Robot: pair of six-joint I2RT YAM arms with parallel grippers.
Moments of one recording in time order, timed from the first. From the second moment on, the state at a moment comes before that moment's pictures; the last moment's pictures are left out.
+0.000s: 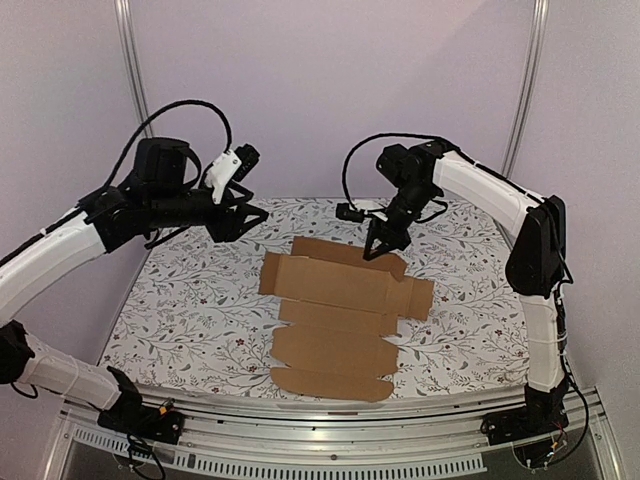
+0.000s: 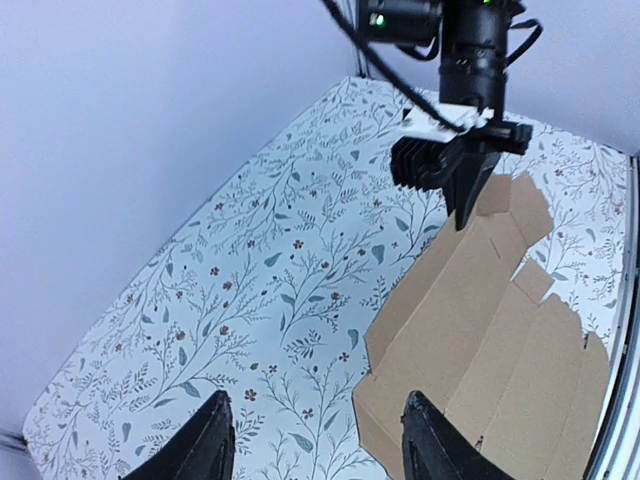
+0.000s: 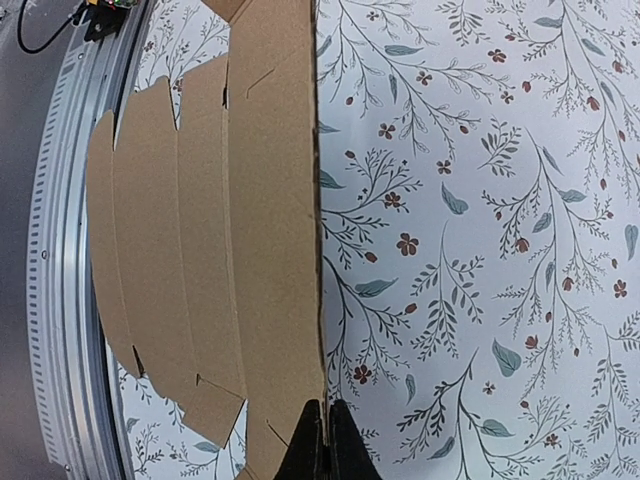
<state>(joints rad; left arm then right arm) -0.68 1.20 1.22 -0.42 0.17 0.28 0.60 2.18 2.19 -1.36 -0.53 -0.84</state>
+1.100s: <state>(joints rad) -0.61 1.58 1.44 -0.61 0.17 0.34 0.64 2.18 2.18 -1.36 -0.54 -0.90</state>
